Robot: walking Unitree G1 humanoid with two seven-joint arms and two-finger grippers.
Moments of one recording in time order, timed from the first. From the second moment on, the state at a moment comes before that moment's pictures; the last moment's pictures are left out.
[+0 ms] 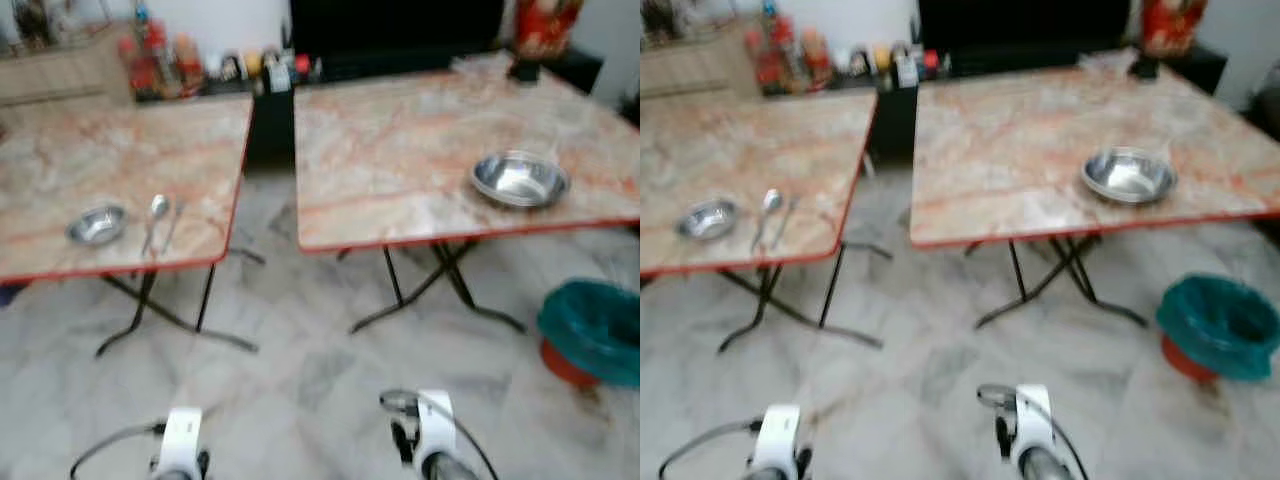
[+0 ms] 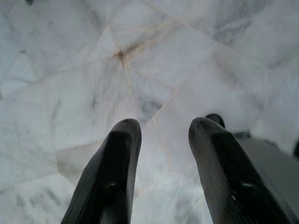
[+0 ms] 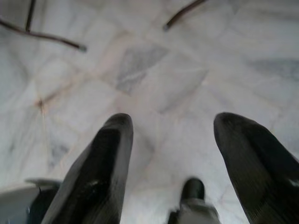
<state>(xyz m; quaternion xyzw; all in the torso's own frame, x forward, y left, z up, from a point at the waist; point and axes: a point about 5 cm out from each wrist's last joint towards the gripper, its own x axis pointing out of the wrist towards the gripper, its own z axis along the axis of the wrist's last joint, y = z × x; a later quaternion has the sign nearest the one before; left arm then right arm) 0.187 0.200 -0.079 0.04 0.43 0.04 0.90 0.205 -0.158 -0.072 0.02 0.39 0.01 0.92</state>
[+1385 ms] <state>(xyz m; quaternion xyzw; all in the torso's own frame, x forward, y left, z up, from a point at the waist) 0.187 0.192 -0.080 0.00 0.43 0.07 0.90 0.213 -0.166 -0.068 0.00 0.39 0.03 0.92</state>
